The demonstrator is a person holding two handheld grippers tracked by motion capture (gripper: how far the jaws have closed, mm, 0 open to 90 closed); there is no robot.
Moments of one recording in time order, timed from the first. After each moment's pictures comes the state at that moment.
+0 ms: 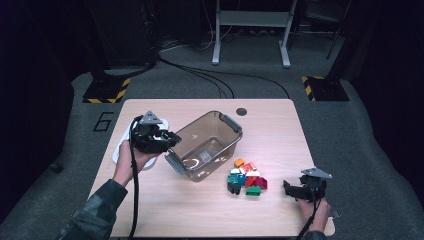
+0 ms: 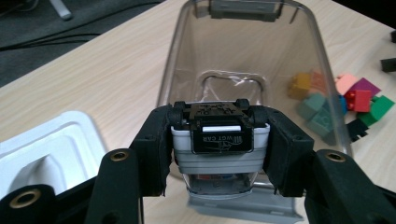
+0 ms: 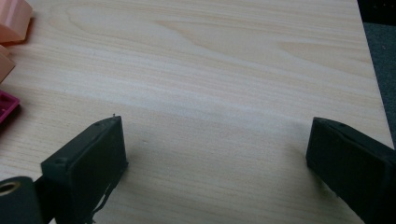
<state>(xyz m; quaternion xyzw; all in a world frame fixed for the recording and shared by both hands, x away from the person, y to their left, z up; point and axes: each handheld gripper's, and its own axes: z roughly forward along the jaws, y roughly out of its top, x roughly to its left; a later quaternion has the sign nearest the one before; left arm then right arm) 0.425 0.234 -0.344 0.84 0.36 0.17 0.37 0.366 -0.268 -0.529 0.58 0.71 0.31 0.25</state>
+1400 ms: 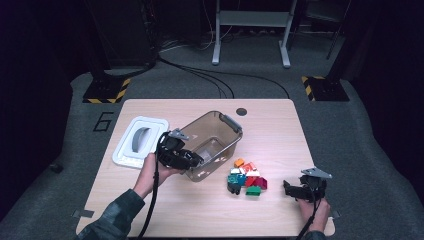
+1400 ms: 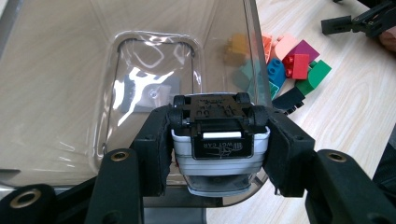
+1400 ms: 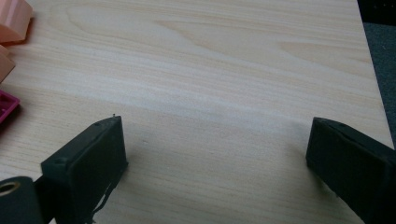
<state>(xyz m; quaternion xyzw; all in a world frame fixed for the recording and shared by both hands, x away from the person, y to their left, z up) 0.415 0.180 -0.384 0.87 0.34 0.06 0.34 0.366 -0.268 -0.529 0.58 0.71 0.31 0.25</state>
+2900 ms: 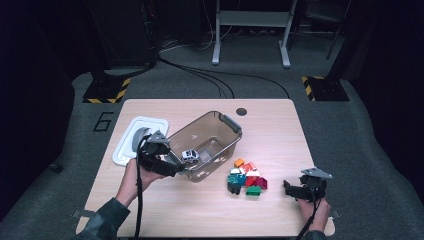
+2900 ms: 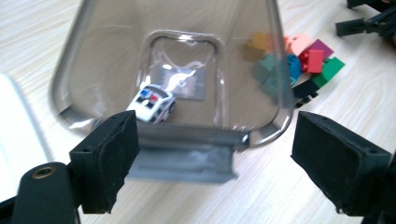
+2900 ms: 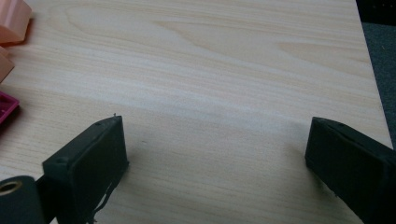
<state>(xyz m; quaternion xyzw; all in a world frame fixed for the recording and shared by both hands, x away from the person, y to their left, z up) 0.390 0.231 -0.378 0.85 0.36 0.11 0.36 0.366 -0.268 -0.529 0.58 0.71 0.31 0.25</state>
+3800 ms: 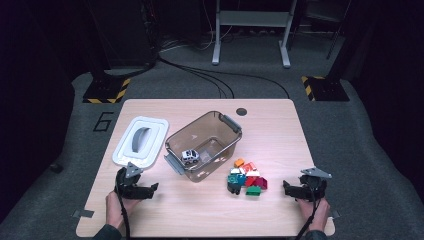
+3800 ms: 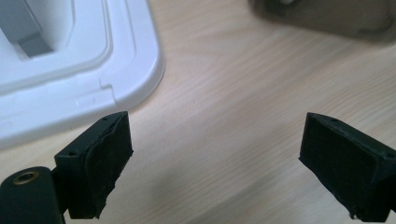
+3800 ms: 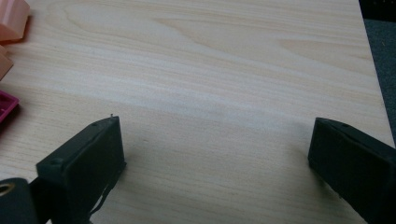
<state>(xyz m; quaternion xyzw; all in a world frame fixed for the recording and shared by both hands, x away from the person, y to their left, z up) 0.363 0.312 -0.511 0.80 0.47 0.20 0.33 0.367 -0.267 -0.528 0.58 0.71 0.30 0.25</state>
